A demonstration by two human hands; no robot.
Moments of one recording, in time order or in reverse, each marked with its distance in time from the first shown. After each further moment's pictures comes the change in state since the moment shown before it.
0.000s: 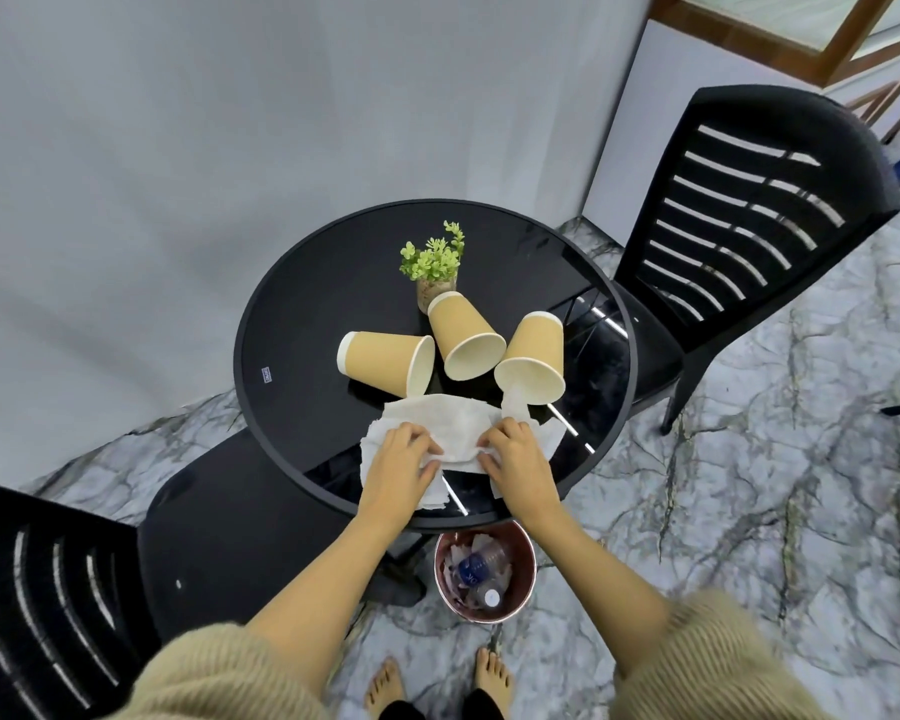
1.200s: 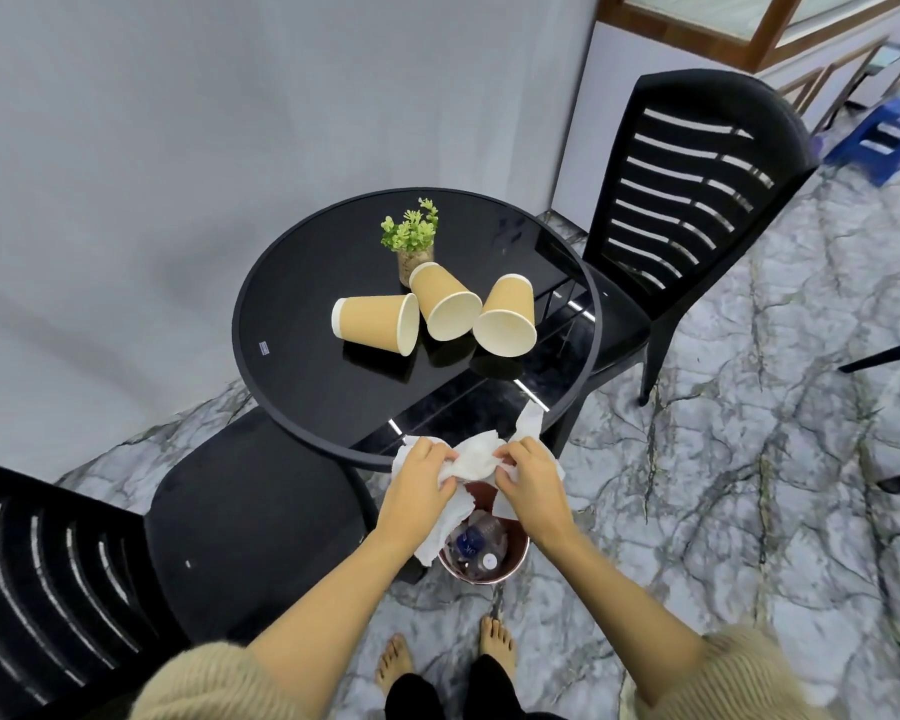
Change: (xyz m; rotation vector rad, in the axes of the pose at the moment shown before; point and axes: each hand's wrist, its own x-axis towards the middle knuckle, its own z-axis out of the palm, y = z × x) left_hand -0.082 0.029 0.021 -0.104 -0.064 0.006; right_hand -0.105 0.001 0.006 0.218 0.126 0.180
